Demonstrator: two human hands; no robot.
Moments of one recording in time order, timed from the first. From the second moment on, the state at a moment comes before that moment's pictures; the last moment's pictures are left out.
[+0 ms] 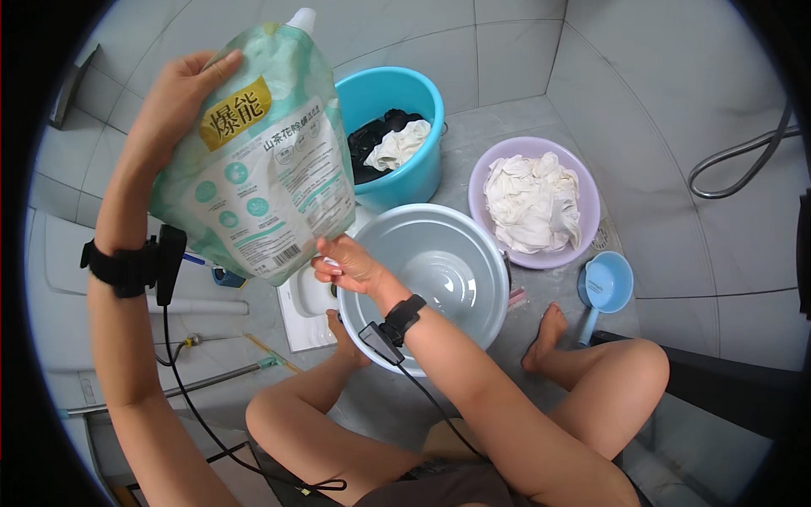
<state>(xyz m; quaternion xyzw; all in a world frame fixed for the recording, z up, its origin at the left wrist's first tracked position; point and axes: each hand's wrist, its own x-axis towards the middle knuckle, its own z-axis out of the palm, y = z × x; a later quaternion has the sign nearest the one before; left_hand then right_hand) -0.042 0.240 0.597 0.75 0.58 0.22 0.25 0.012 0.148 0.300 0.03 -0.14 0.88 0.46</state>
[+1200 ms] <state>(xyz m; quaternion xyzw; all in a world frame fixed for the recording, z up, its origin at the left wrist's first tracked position) 0.036 0.364 0.478 0.83 0.43 -0.26 -0.25 -0.085 0.133 0.366 0.06 0.12 0.84 0.52</state>
